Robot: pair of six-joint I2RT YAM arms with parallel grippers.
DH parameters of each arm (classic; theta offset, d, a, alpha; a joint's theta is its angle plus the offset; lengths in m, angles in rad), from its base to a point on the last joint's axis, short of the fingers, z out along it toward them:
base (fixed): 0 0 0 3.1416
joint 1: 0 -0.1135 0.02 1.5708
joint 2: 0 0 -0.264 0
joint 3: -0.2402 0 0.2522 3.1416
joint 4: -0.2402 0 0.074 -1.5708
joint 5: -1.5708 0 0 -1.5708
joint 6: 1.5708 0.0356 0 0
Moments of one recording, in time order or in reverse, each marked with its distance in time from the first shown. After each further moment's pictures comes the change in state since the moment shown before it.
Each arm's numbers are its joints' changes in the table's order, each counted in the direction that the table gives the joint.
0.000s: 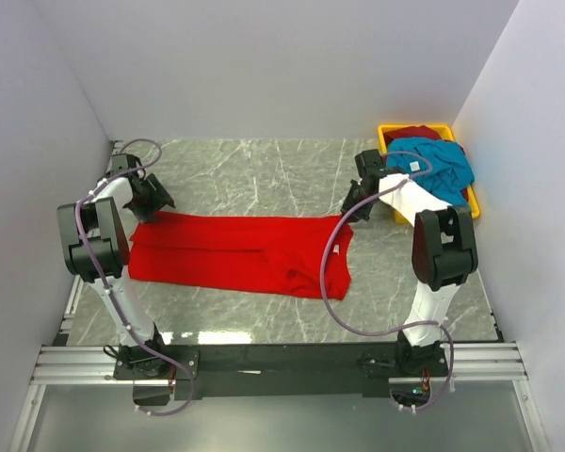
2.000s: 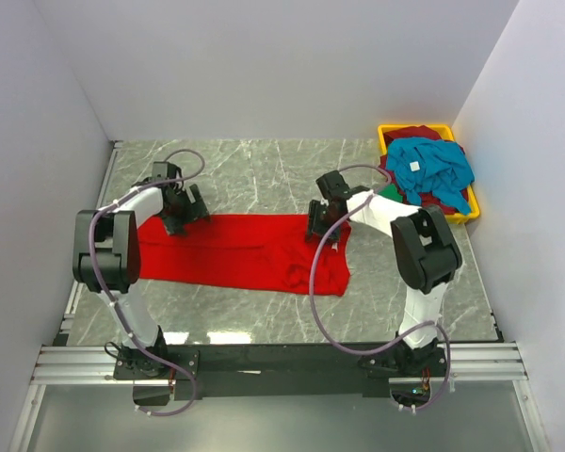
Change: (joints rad) left arm 0.246 -0.136 0.171 -0.020 -0.008 0.011; right arm -0.230 0.013 0.134 0.187 0.039 -0.047
